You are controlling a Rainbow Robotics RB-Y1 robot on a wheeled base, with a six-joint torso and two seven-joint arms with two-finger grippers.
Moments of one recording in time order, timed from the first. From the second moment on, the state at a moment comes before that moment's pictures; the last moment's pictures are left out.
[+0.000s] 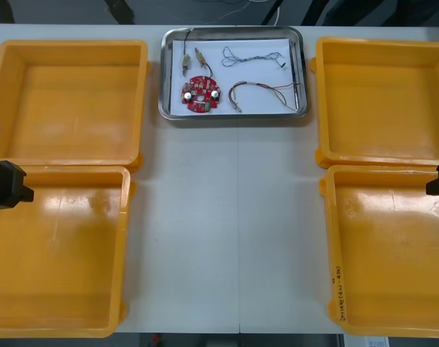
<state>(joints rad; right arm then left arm) -0.18 -0.73 -0.30 -2.21 -0.77 1.92 1.16 -0.13 0.91 0.21 -2.22 0.95 1.82 -0.99</state>
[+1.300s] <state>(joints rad) -0.18 -0.73 -0.30 -2.21 -0.77 1.92 1.16 -0.13 0.91 0.21 -2.22 0.95 1.82 -0.99</state>
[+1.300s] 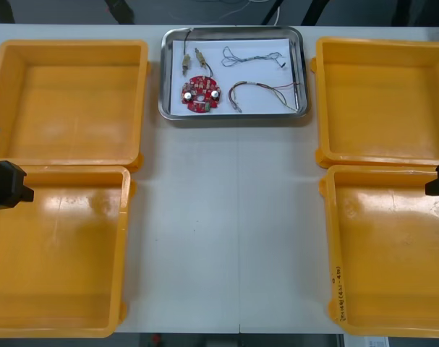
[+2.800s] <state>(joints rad) -0.18 -0.74 -0.30 -2.21 -0.77 1.92 1.16 -0.13 0.91 0.21 -2.22 0.95 1.82 -0.99</state>
